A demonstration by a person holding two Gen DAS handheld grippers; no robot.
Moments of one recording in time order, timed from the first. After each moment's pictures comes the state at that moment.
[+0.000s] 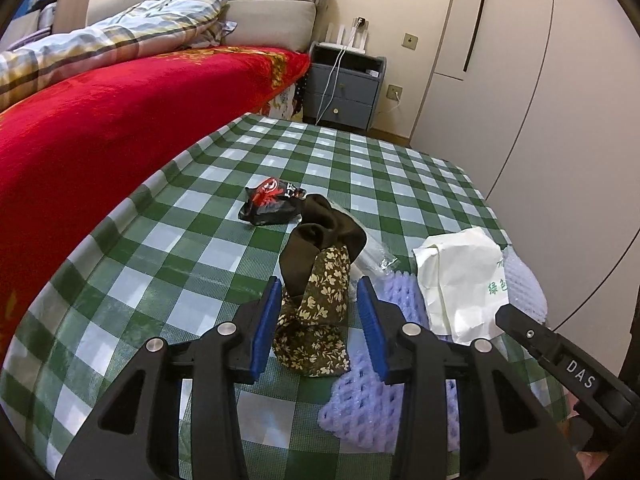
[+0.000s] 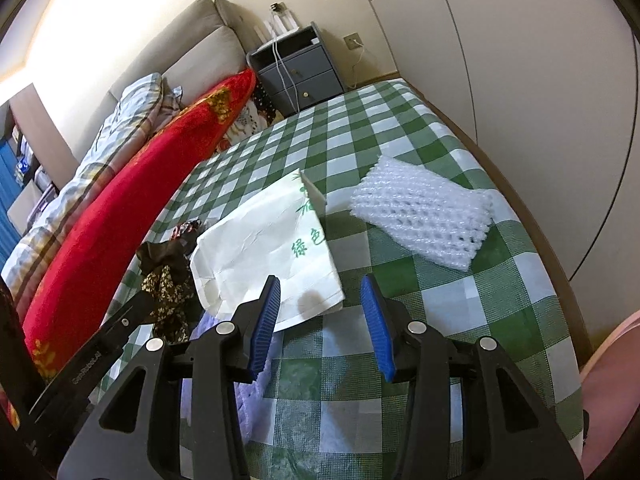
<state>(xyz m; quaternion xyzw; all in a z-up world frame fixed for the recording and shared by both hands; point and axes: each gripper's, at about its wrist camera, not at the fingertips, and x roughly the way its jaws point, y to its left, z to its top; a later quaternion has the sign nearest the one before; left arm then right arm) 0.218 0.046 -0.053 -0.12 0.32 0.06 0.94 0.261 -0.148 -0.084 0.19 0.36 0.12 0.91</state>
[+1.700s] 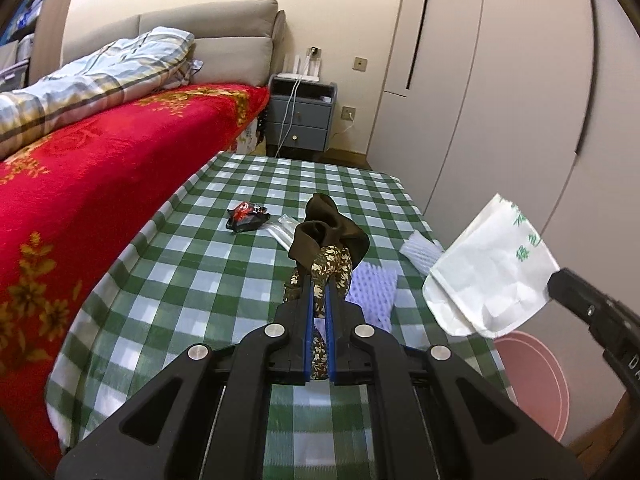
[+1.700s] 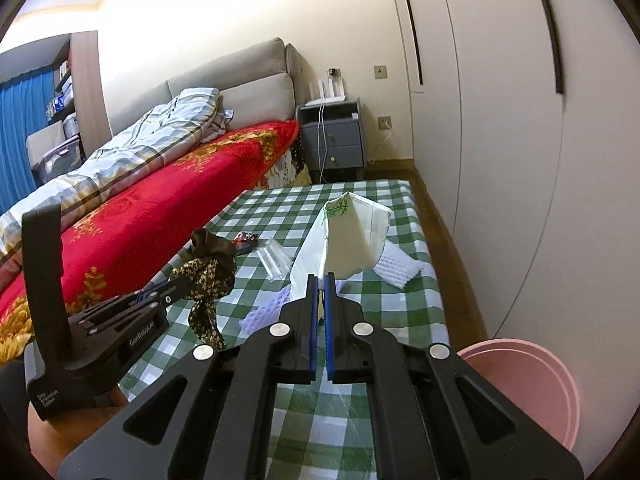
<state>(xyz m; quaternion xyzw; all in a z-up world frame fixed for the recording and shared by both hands) 0.104 0.018 0.009 -0.08 0.28 -0.01 0.96 0.084 -0.159 0.039 0.05 0.24 0.12 0.96</state>
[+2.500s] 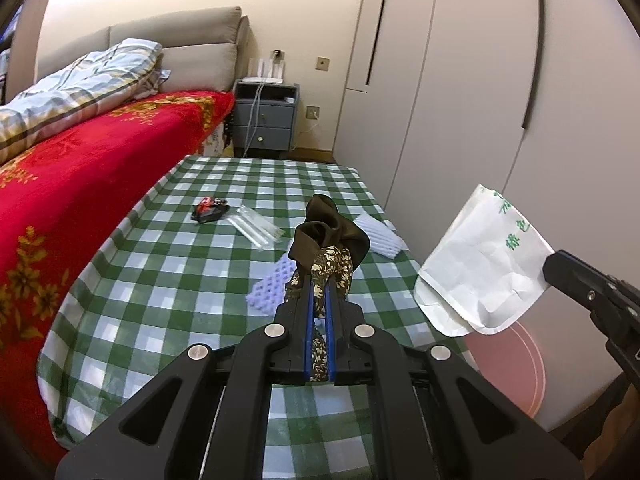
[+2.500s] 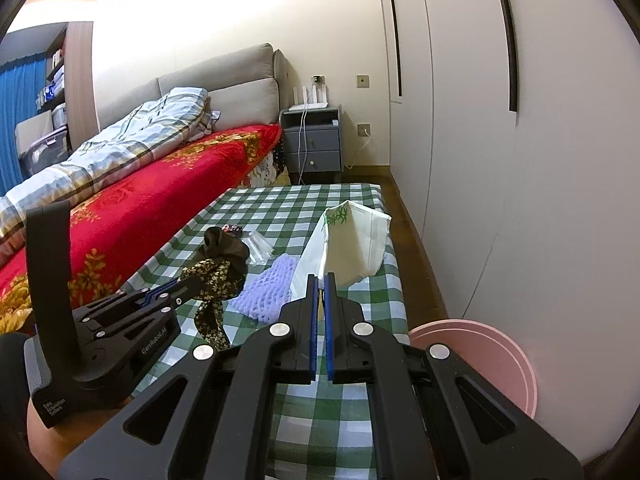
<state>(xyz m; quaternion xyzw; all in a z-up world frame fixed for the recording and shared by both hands) 0.060 -0.017 0.012 -0.06 0.27 -0.07 0.96 0.024 -0.171 0.055 0.02 0.24 0.08 0.97</state>
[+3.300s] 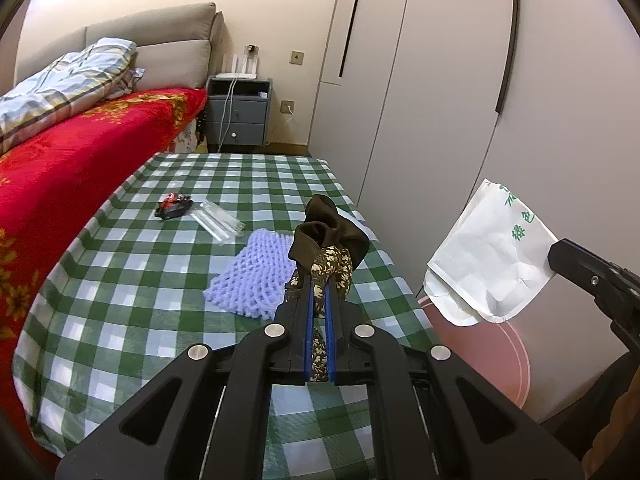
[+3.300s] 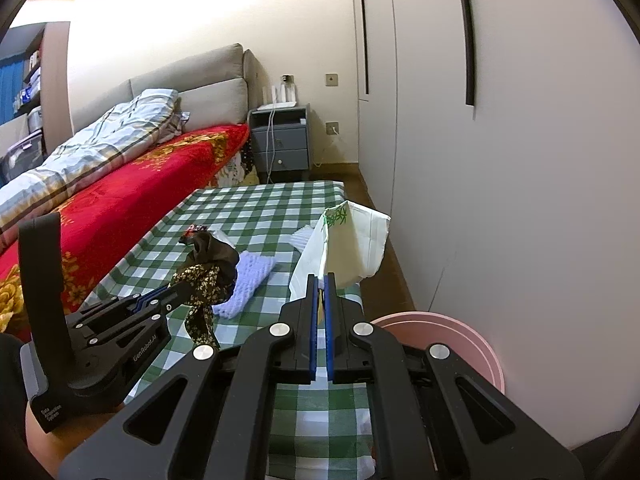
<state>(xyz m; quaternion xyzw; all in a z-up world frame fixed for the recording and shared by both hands) 0.063 -0.047 0.004 -0.06 0.28 -0.11 0.95 0.017 -0.193 0.055 0.02 0.24 0.02 0.97</state>
